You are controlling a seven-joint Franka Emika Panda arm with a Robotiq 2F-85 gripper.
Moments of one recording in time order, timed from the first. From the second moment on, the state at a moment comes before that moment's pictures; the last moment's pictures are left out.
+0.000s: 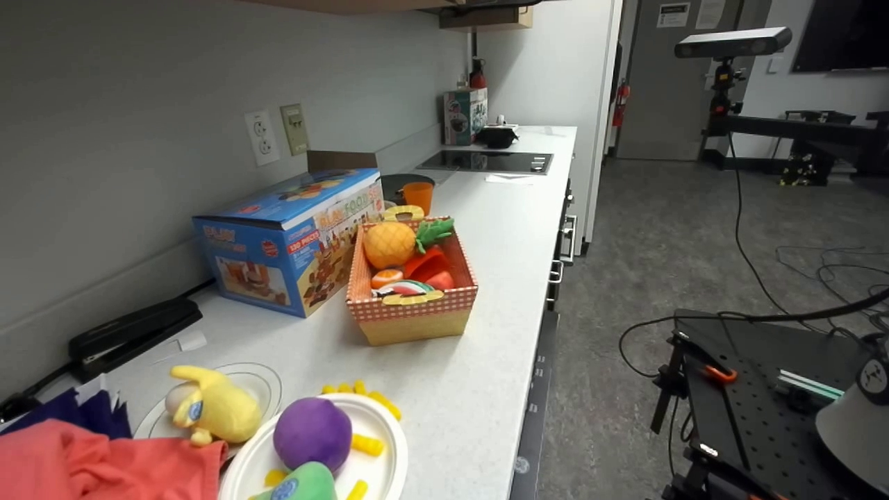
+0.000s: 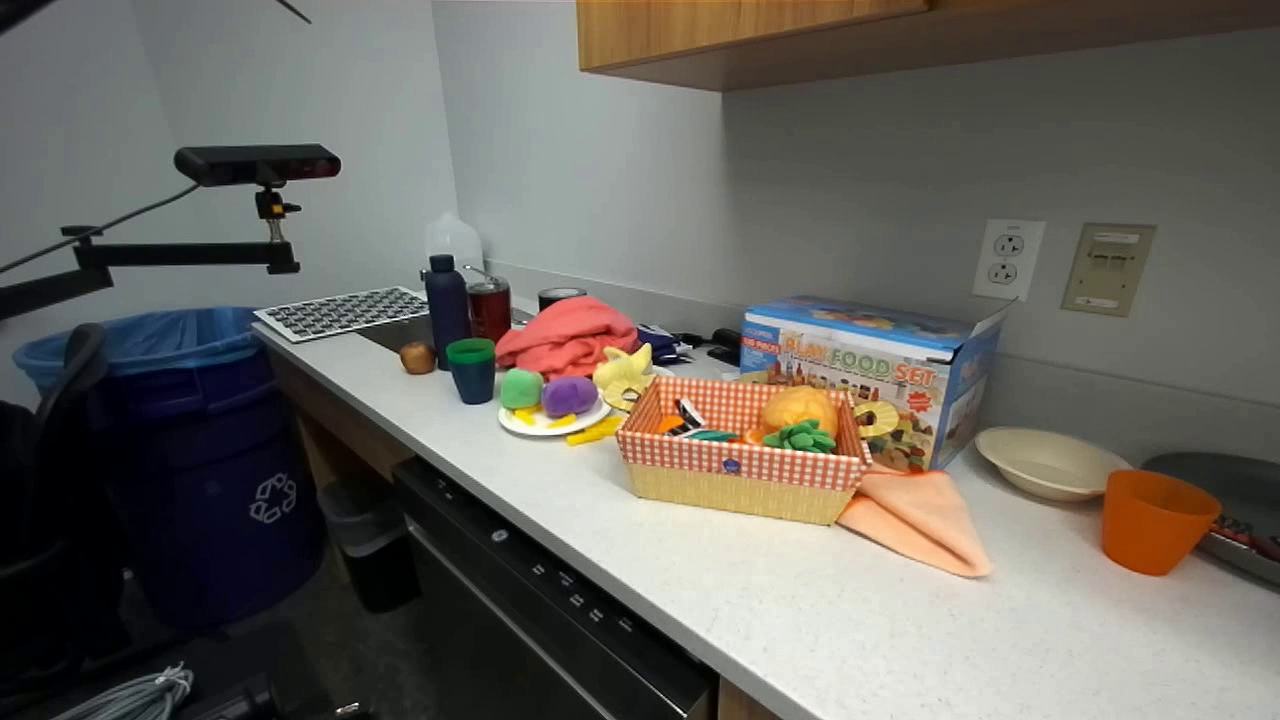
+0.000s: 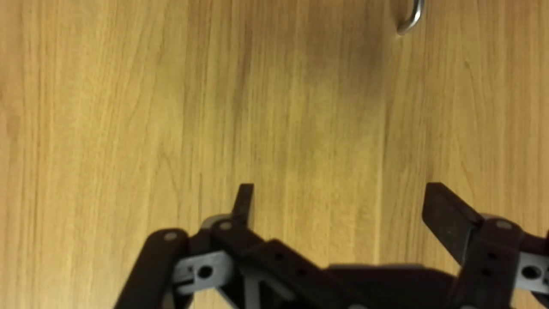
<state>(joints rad) 0.07 -0.11 -0.42 -1.27 0.54 2.24 -0.64</state>
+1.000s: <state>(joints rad) -0.01 -0.06 -0.38 -1.17 0.59 2.24 -0.69</state>
